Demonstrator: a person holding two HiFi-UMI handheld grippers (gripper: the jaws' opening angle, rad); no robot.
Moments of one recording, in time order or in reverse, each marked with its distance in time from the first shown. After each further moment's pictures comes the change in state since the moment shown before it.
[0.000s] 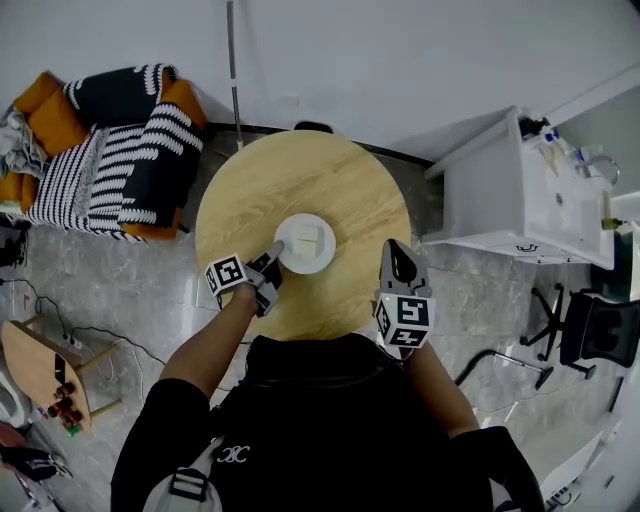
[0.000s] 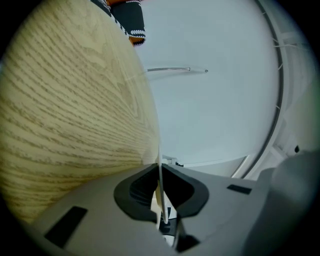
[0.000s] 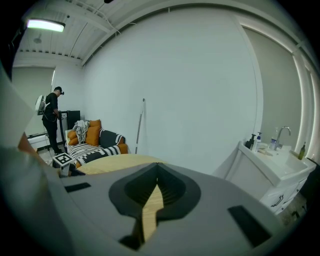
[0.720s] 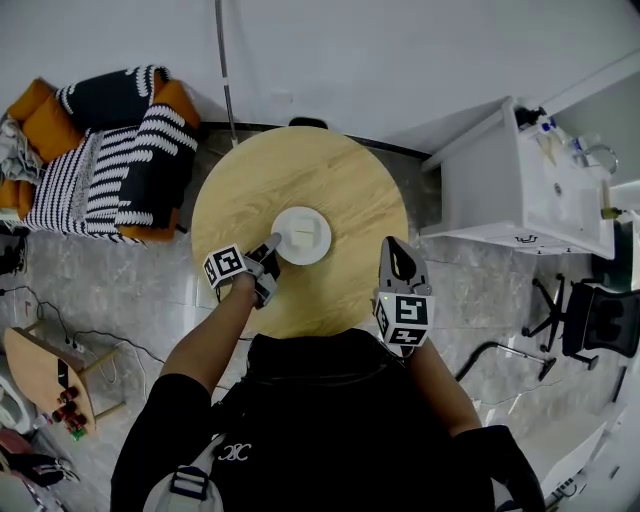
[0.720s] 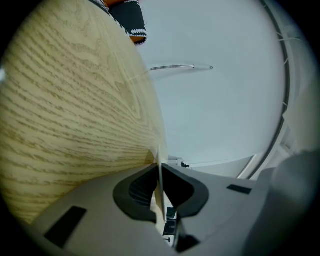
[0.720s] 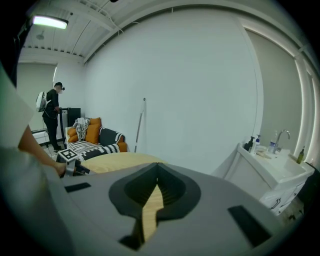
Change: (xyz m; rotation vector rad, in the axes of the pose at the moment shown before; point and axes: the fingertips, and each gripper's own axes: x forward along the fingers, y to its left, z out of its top) left arm 0.015 0.008 0.008 0.002 0.011 0.069; right arm -0.005 -0.005 -0.004 -0.030 0.009 -0.004
